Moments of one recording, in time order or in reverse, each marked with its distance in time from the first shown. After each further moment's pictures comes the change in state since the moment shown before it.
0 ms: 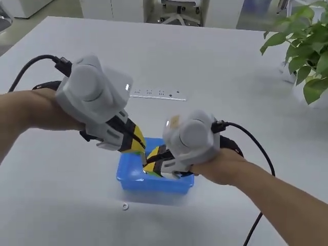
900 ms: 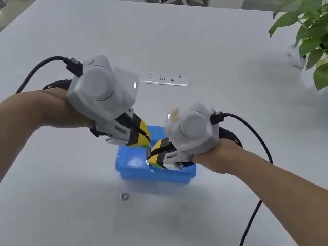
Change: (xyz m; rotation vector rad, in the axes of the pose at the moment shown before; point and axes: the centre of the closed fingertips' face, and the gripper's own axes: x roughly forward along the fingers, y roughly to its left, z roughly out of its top) left arm 0.029 0.012 -0.015 -0.032 -0.001 0.003; right arm 0.019 -0.010 -0.028 0.033 0.038 0.035
